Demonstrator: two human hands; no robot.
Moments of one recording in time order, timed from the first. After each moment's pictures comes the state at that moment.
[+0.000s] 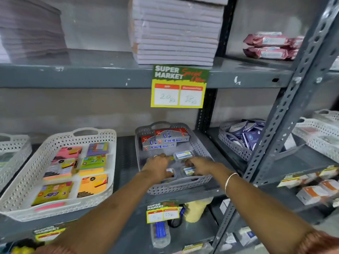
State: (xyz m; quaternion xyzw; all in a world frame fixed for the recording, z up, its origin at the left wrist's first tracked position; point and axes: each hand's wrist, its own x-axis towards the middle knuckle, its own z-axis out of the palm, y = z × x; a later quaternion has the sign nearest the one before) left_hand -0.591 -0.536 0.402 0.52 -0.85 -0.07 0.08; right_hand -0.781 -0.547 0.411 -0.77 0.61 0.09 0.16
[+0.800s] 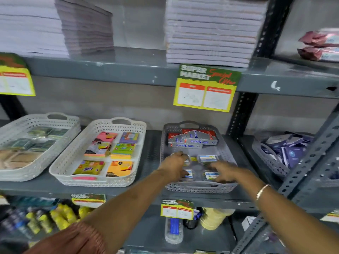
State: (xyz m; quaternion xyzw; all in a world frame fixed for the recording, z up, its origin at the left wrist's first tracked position) left_hand -0.585 -0.528 0.395 0.57 -0.81 -0.08 0.12; right_hand -0.793 -0.558 0.414 -0.81 0.56 0.14 0.12
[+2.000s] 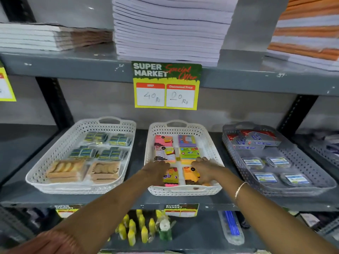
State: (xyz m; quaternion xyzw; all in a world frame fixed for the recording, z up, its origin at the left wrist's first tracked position) left_hand -0.247 -0.498 0.371 0.56 -0.82 -0.06 -0.08; right_hand -0.455 -0.536 0.385 -0.85 0.50 0.15 0.10
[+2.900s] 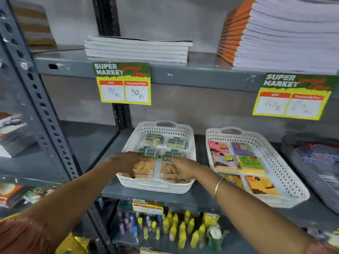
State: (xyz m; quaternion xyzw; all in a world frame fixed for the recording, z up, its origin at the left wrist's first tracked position) left_hand 0.065 -0.447 0.392 0.69 -0.70 -0.14 -0.10; right_hand -0.179 -0.487 0.405 -0.91 0.39 0.09 0.12
